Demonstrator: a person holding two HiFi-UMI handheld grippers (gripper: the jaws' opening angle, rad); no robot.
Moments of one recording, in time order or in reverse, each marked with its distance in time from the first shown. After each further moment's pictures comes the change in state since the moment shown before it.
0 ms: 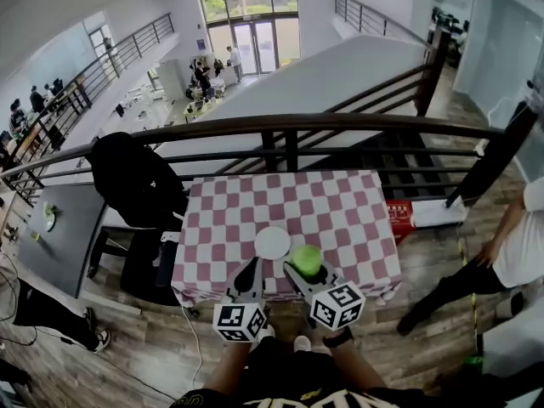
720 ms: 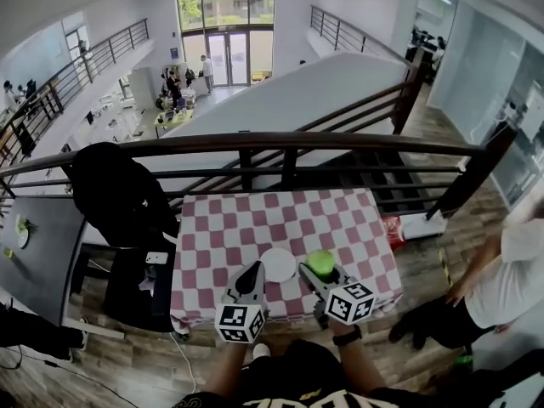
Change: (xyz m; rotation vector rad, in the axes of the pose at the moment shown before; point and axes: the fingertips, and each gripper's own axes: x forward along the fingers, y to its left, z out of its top) left arm 0.057 0.064 -0.006 -0.011 0.027 -0.151; right arm 0.054 -0.058 -0.001 0.023 0.046 -0.166
